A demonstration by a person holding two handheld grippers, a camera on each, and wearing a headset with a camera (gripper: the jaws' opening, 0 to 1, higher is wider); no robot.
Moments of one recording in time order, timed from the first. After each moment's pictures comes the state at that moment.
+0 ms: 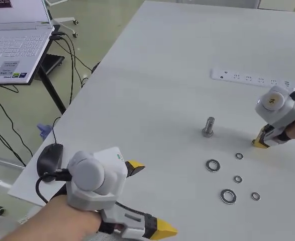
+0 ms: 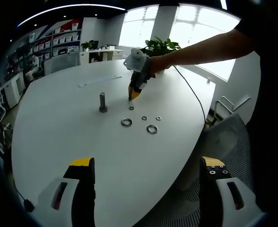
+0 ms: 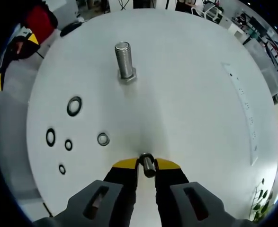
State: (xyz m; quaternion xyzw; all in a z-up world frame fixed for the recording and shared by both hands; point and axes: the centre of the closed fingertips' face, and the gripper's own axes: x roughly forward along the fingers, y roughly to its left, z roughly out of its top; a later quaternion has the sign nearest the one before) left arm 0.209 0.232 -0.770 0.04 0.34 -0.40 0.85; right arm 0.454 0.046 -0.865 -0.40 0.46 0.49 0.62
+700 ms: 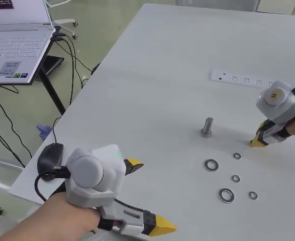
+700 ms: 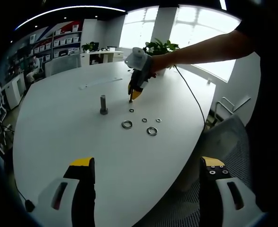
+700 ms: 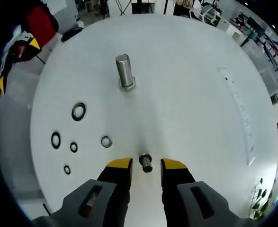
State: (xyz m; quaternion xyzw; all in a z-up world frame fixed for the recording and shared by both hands) left arm 0.208 0.231 -0.763 0.04 0.33 -0.40 0.86; right arm 0.452 0.047 -0.845 -0.39 0.45 0.49 0.63
